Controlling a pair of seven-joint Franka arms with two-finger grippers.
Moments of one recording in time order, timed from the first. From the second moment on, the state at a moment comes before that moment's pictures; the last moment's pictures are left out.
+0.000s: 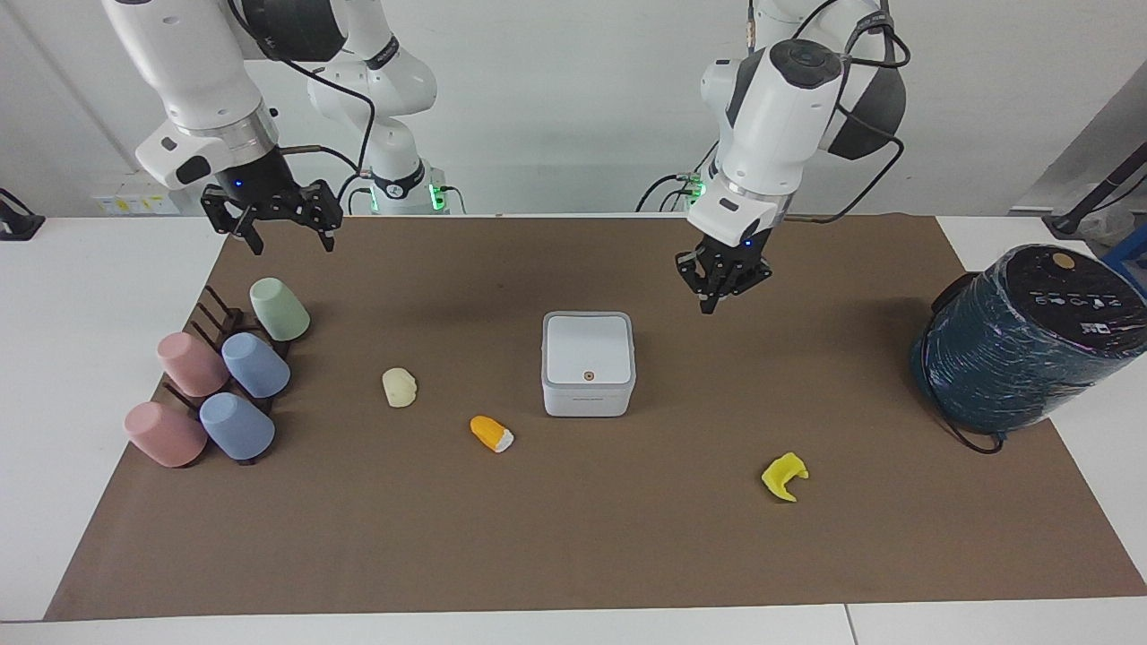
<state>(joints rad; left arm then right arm) -0.47 0.14 0.01 -1.65 -0.06 1.95 -0.39 0.12 -0.07 -0.09 -1.73 -0.01 1.70 -0.01</state>
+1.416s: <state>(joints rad) -0.61 0.36 0.01 -1.70 -0.15 2.36 -0.58 0.22 0.26 -0.09 -2.05 -0.01 2.34 -0.25</state>
